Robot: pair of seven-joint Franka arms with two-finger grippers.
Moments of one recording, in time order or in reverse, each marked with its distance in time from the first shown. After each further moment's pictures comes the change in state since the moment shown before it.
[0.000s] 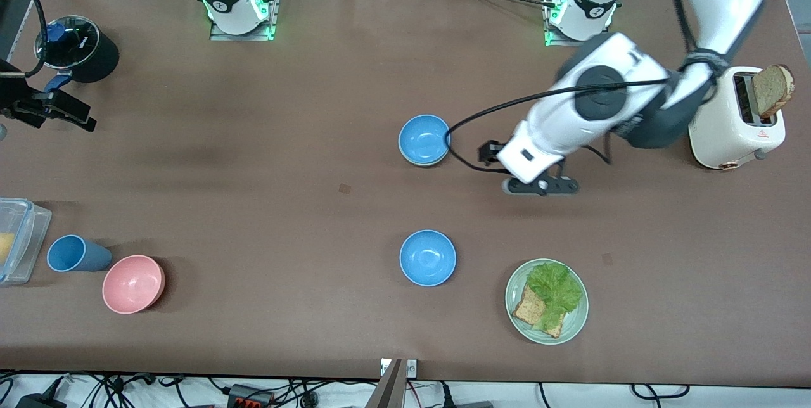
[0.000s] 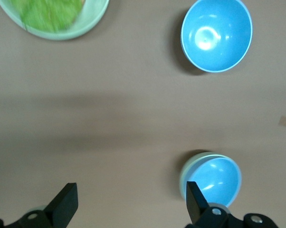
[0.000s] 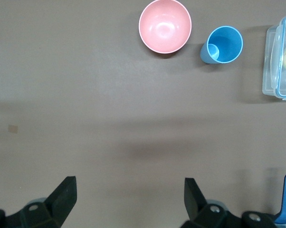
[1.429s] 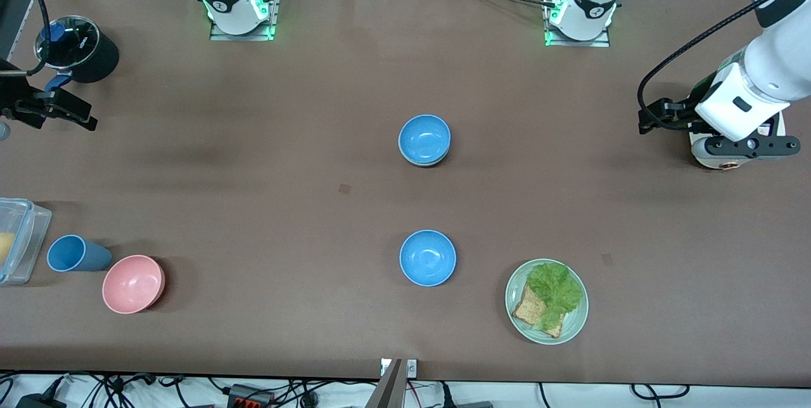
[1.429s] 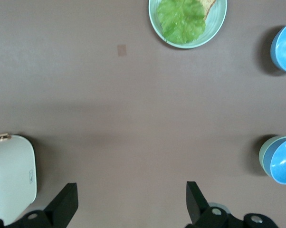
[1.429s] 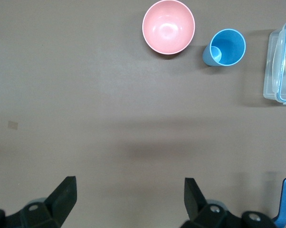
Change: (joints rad) left arm -0.550 -0.532 1.094 -0.026 -0.426 -0.213 0.494; right arm 0.001 -0.001 0.002 0.000 0.000 0.000 -0.024
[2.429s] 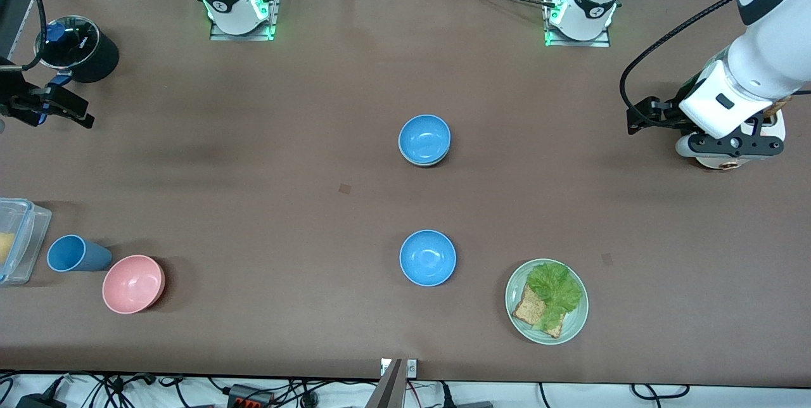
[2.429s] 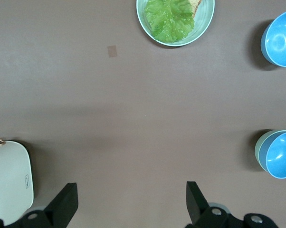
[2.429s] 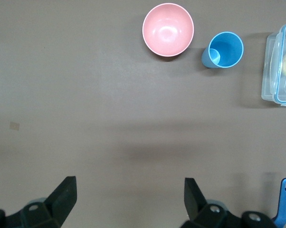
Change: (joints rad) left arm 0.003 -0.007 -0.032 -0.011 -0.001 -0.003 0.022; right arm 0.000 -0.012 0.000 0.000 0.000 0.000 -0.001
